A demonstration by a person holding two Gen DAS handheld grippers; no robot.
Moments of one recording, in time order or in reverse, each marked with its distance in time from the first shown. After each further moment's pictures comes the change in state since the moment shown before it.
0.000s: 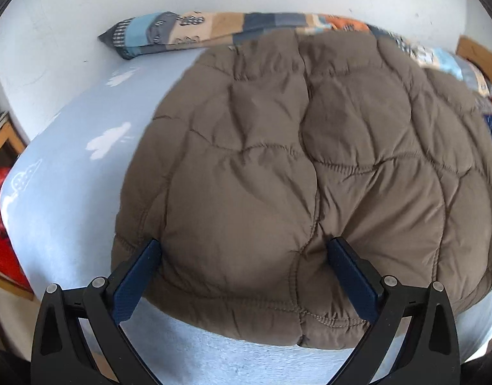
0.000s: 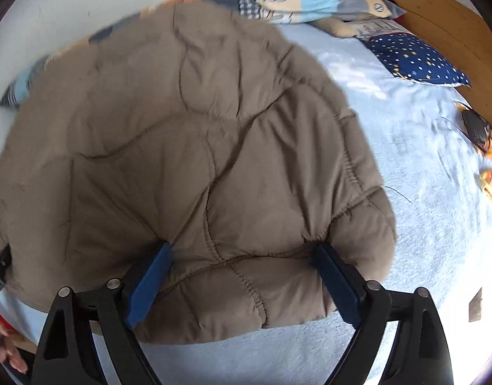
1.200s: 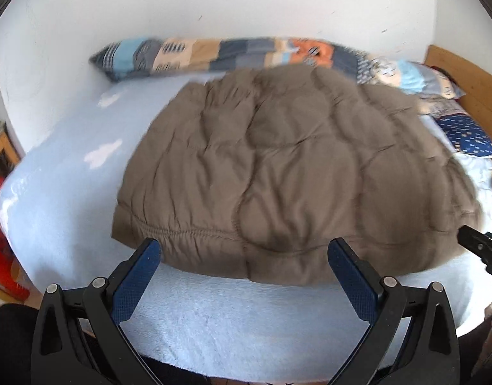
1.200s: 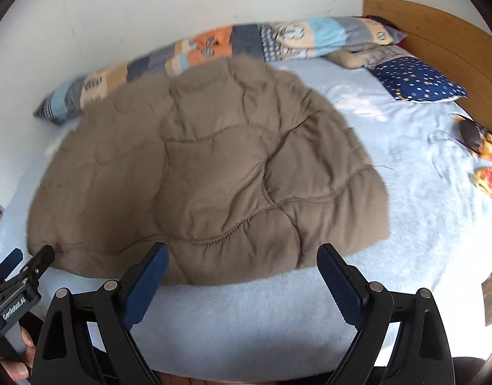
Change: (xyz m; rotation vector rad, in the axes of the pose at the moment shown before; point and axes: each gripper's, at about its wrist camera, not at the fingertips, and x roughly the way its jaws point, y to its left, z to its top) left arm -0.087 -0.022 -0.036 0.038 -0.141 -0.106; right arm -0.101 0.014 -0.068 0.016 -0.197 0.118
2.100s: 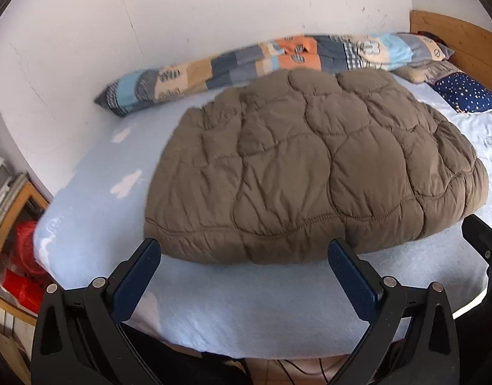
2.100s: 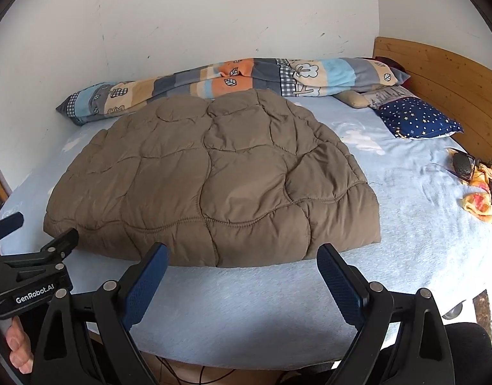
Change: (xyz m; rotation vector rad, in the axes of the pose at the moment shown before) left arm -0.025 -0.032 -0.003 0.169 0.022 0.129; right arm -0.039 0.028 -0.030 -0.121 -0.137 0.001
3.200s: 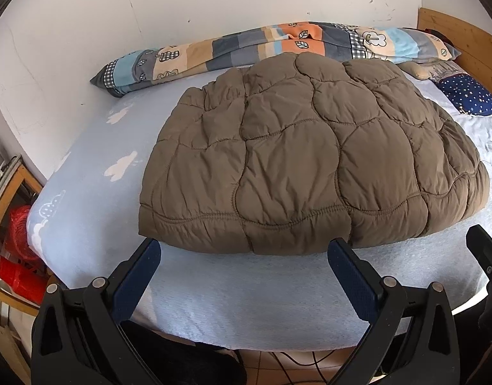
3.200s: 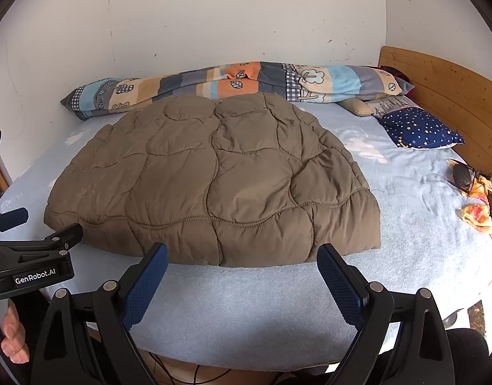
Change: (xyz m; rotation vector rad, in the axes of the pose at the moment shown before) left arm 0.008 0.008 0.001 -0.032 0.050 -0.014; right arm -0.003 0.009 -0.003 -0.041 -0.016 -0.006
